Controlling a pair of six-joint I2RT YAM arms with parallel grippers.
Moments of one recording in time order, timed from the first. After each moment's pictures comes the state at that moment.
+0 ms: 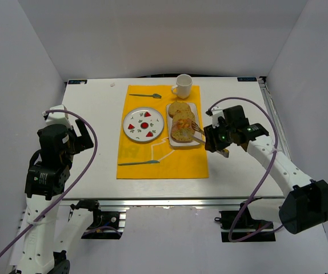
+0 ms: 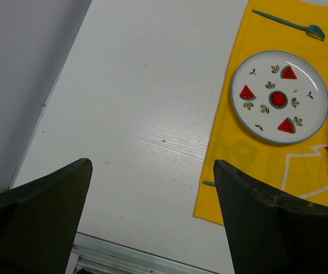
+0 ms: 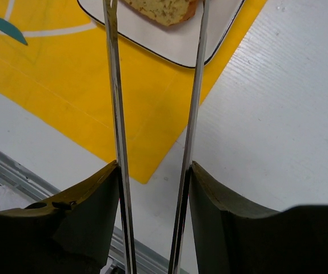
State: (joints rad) left arm -0.12 0.71 1.17 -0.92 -0.34 -0.21; right arm 0.39 1.24 1.01 -0.71 -0.26 -0.09
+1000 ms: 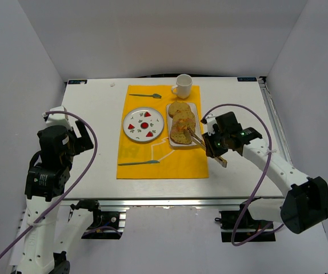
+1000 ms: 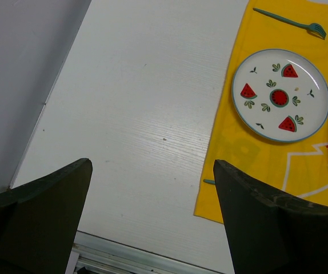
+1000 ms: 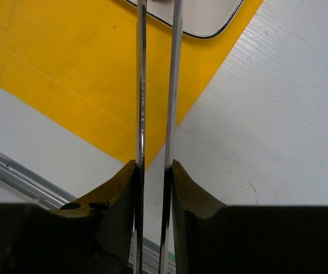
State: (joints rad) left arm -0.12 0.70 1.16 -0.93 -0.34 -0.21; right arm 0.47 1.24 0.94 -0.70 -0.17 -0.09
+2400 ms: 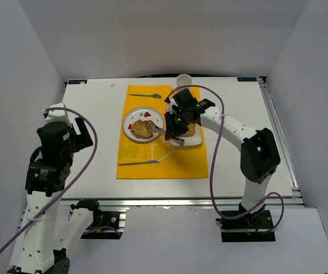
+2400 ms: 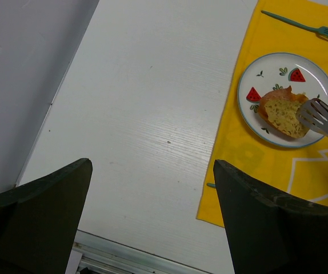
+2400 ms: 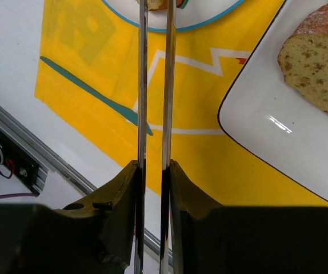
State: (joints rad) left arm -0.12 0.74 1.19 -0.93 -0.37 -0.21; right arm 0.67 1.85 1.56 -0.72 -0.34 0.29
